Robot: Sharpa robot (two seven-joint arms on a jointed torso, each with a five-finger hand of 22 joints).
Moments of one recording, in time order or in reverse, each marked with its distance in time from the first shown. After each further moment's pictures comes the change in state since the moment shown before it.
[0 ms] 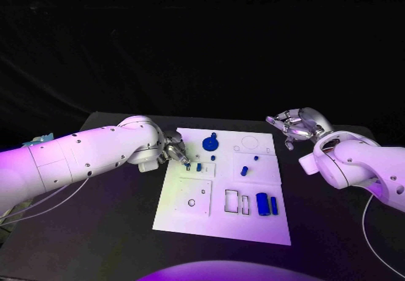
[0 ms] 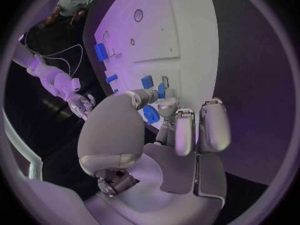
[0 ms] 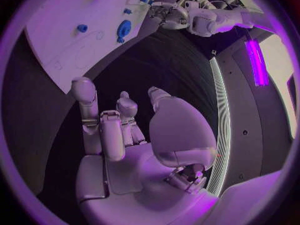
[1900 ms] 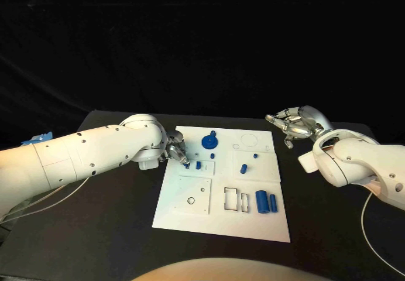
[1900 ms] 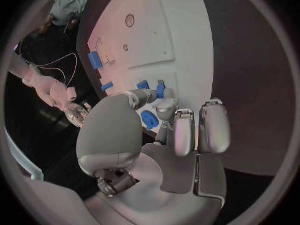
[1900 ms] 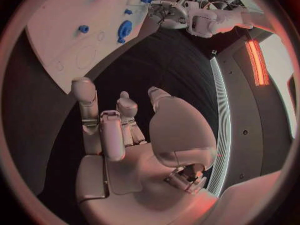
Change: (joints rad) left arm -0.001 0.026 -0.001 -0.011 -0.070 0.050 -0.030; left_hand -0.030 -0.022 0.046 -0.044 0.002 0.011 -0.010 0.023 0.059 0.016 -0.009 0.016 0.017 0.003 -0.004 0.004 0.000 0.000 0.008 -0.001 0.008 0.018; right arm -0.004 -0.001 0.000 -0.001 0.000 0.000 0.001; right_hand 0.000 0.000 -0.003 -0.003 0.006 0.000 0.000 0.000 0.000 0.000 0.000 0.000 0.000 0.000 0.000 0.000 0.000 0.000 0.000 0.000 0.000 0.000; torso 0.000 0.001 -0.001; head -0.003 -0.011
